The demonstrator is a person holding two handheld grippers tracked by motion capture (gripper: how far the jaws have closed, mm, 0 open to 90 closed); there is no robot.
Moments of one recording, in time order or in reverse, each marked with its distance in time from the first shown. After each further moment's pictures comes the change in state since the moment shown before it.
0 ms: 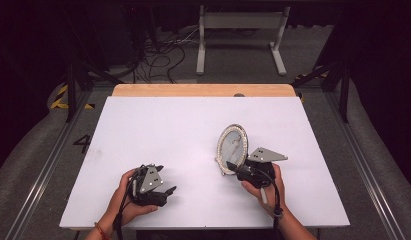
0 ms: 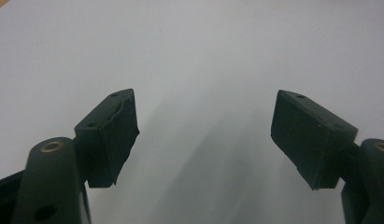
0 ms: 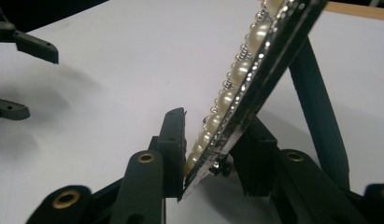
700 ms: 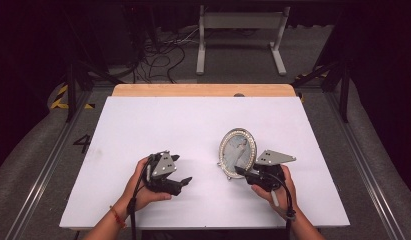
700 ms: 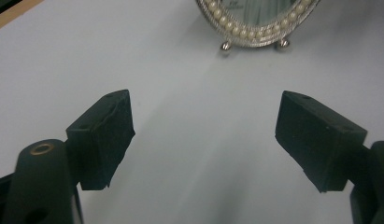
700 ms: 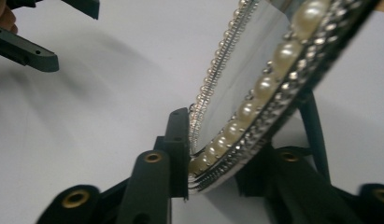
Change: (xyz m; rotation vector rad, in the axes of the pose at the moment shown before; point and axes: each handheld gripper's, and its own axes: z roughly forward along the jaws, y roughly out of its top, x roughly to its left) left arm 0.011 0.053 0.030 -0.109 -0.145 -0.023; right arm -0.010 -0.004 -0.022 0.050 0.015 -0.058
